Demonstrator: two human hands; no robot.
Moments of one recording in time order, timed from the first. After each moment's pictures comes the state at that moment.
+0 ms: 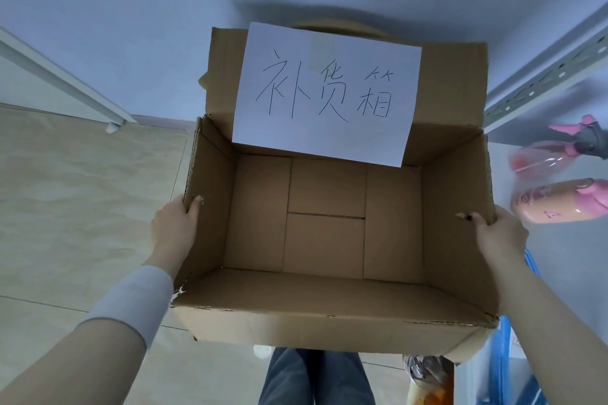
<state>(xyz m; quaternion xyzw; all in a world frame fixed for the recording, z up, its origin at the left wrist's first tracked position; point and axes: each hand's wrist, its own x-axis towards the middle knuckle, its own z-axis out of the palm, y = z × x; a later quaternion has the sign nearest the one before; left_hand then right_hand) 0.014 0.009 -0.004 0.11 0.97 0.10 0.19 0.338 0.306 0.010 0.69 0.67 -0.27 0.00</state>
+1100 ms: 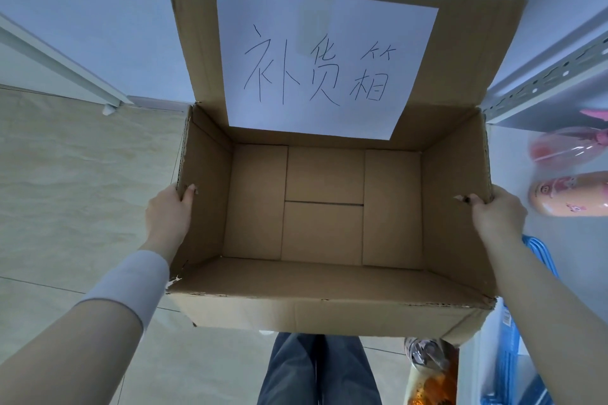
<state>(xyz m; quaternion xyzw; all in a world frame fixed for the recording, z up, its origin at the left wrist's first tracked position) -0.002 0.009 -0.032 0.09 0.97 0.09 0.20 0.310 0.319 -0.013 0.69 0.67 -0.26 0.04</state>
